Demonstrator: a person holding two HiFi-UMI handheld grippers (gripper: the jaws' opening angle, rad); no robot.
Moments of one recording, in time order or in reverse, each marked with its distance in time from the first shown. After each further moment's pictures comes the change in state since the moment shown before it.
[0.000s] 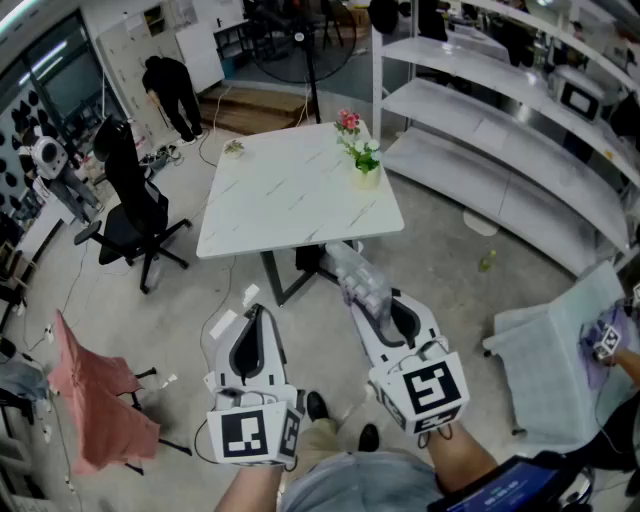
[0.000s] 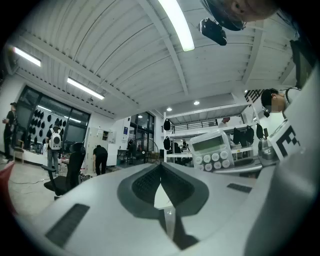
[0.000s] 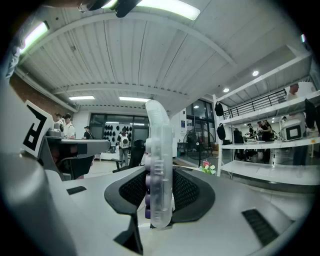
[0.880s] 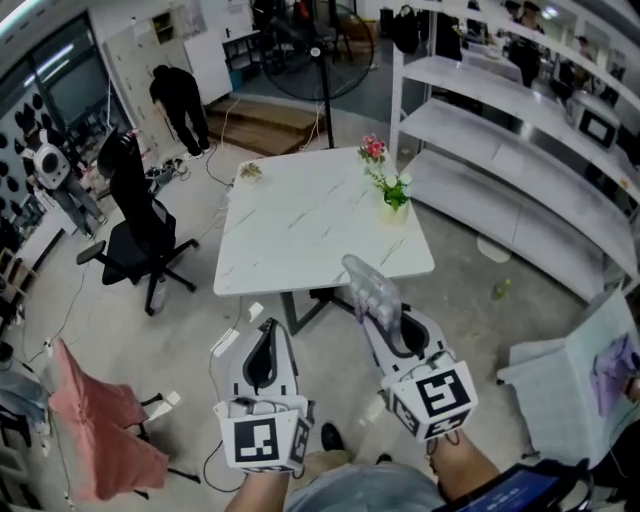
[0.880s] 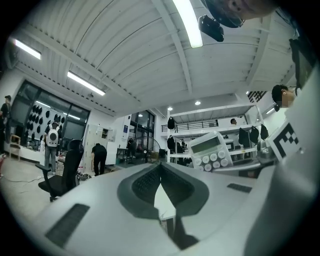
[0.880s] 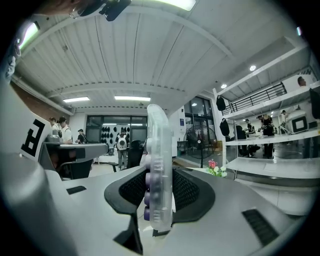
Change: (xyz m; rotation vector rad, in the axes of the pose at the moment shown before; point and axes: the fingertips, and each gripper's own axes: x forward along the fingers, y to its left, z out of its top) left arm 0.085 0.081 -0.011 -0.029 0.009 -0.015; right arm 0.116 -0.005 0.006 0.051 0.002 -0.008
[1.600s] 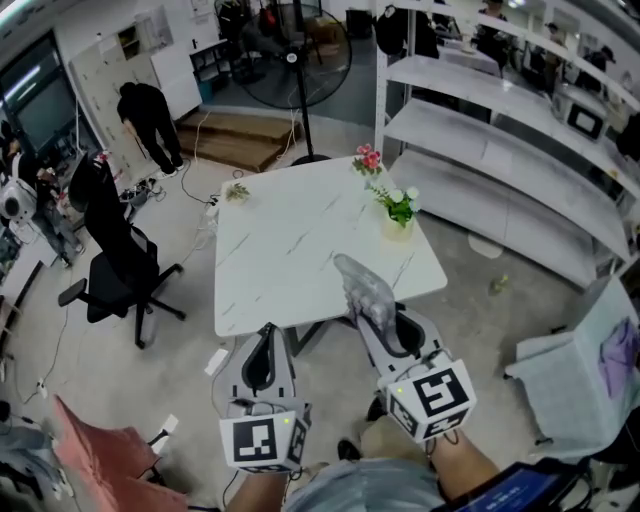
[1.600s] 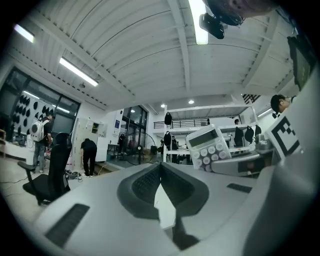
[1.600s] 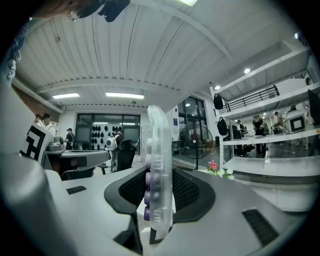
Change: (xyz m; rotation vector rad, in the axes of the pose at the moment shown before) left arm 0.092 0.080 -0.018 -0.004 0.029 -0.119; right arm 0.109 0.004 0.011 0.002 -0.014 -0.090
